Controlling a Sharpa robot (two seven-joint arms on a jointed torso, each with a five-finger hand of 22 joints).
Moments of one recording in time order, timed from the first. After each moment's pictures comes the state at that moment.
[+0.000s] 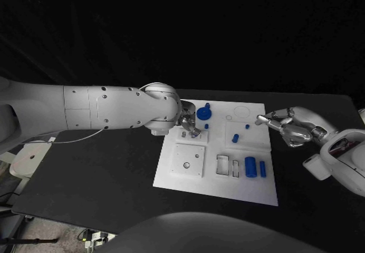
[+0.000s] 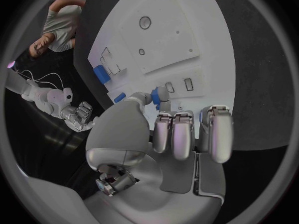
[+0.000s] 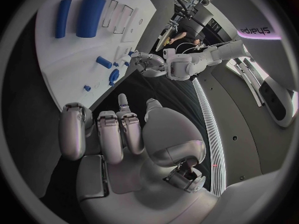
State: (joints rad) left arm 1.38 -0.82 -0.23 1.60 -1.10 0.07 -0.60; left_hand 1.16 -0.03 0.15 0.29 0.88 1.05 0.02 0.26 1.27 1.46 -0.04 1.58 1.31 1.46 -0.09 1.57 1.31 0.02 1.47 0.03 1.51 1.31; right arm 1.32 -0.94 -0.21 1.70 -0.86 -0.27 0.05; right_hand 1.09 0.23 -0.17 0.29 0.38 0.76 0.16 0.25 0.40 1.47 0.09 1.57 1.31 1.47 0.04 1.57 1.31 0.05 1.40 0.14 1.39 1.31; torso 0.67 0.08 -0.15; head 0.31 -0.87
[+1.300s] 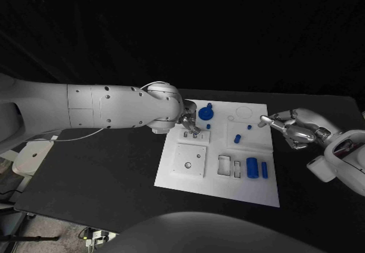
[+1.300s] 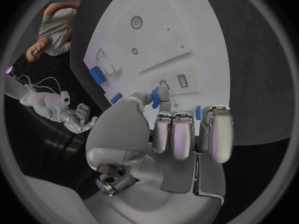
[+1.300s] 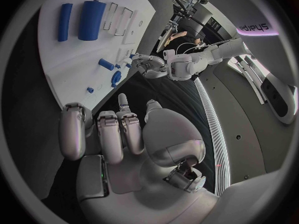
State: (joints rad) left arm 1.38 -0.82 -0.23 1.59 -1.15 0.08 -0.61; left_hand 1.16 -0.03 0.16 0.29 0.87 1.04 0.02 0.26 1.27 1.46 -0.04 1.58 1.31 1.46 -0.09 1.57 1.31 0.02 1.47 0.03 1.51 1.31; right arm 1.33 -0.94 -0.21 1.69 -0.84 -0.24 0.03; right_hand 1.06 0.25 -0.18 0.29 0.37 0.76 0.16 0.25 0.39 1.47 0.09 1.57 1.31 1.47 0.04 1.57 1.31 0.05 1.40 0.14 1.39 1.31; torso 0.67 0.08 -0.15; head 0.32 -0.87
